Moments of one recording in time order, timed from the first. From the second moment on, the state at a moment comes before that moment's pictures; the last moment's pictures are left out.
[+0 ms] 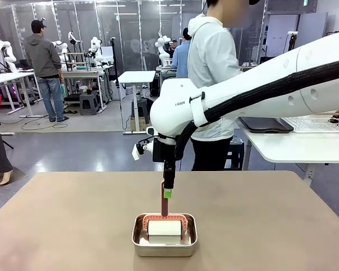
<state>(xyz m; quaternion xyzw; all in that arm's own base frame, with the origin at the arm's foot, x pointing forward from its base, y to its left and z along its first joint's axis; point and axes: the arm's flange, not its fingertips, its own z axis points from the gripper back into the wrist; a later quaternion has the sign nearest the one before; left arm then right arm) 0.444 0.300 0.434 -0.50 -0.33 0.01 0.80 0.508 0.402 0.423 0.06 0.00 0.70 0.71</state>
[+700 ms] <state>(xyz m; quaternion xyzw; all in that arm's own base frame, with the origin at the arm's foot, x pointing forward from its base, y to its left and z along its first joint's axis) 0.444 0.300 0.434 -0.50 -0.33 0.01 0.80 0.510 0.400 0.439 0.05 -0.02 0.70 0.71</state>
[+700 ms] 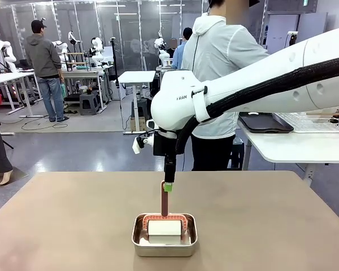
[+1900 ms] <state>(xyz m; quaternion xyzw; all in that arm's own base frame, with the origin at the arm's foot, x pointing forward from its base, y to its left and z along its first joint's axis) 0.444 0.300 0.434 -0.50 -0.33 0.01 0.80 0.512 0.401 0.438 0.05 -0.02 0.70 0.71</state>
